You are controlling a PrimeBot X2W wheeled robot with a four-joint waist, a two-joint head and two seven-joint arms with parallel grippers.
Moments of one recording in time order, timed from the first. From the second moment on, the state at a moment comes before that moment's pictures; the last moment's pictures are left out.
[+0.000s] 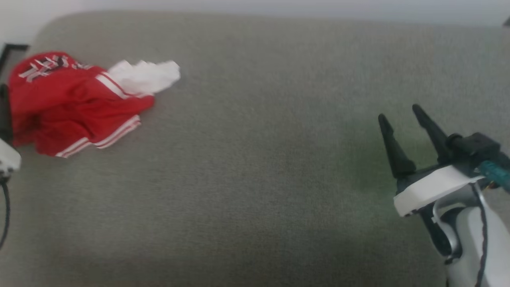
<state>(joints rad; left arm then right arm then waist) -0.53 0.60 0.04 0.48 -0.67 -0.05 0.02 -0.28 -0.22 0.12 0.07 0.27 0.13 -0.05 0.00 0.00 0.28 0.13</state>
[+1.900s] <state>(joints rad) -1.07 0.75 -0.31 0.82 -0.61 -0.13 0.14 -0.26 -0.15 0.10 0.08 0.26 0.13 -0.03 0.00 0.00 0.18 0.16</state>
